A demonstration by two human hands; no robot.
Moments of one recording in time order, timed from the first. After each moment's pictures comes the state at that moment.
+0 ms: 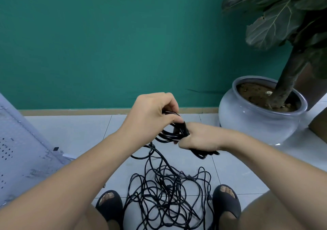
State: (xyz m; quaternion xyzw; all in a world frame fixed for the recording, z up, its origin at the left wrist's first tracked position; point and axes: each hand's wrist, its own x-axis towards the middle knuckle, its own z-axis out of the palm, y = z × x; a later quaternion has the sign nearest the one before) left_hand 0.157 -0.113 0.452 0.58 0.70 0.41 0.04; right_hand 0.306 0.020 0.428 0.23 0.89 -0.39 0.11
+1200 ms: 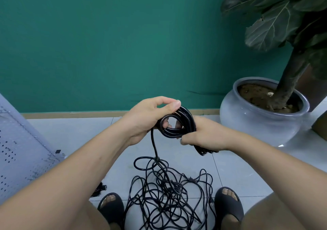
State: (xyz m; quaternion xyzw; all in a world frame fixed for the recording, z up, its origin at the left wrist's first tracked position) left_hand 0.144 -0.102 0.454 0.39 0.64 0.52 0.42; right_hand 0.313 0.028 0.432 0.22 0.86 -0.46 0.03
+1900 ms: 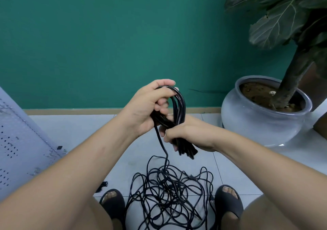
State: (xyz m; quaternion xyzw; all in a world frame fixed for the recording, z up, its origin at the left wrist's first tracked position) left_hand 0.148 -0.095 0.468 0.26 0.50 0.68 0.46; right_hand 0.285 -0.006 0.433 0.14 0.79 -0.60 -0.03
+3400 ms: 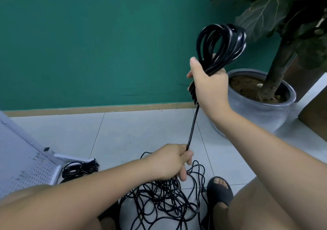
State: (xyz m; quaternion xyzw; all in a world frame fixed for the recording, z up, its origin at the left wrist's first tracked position) left_hand 0.225 -0.100 0.350 0.52 0.70 0.22 0.44; right_hand 0.289 0.050 0.463 0.32 0.62 -0.49 -0.52
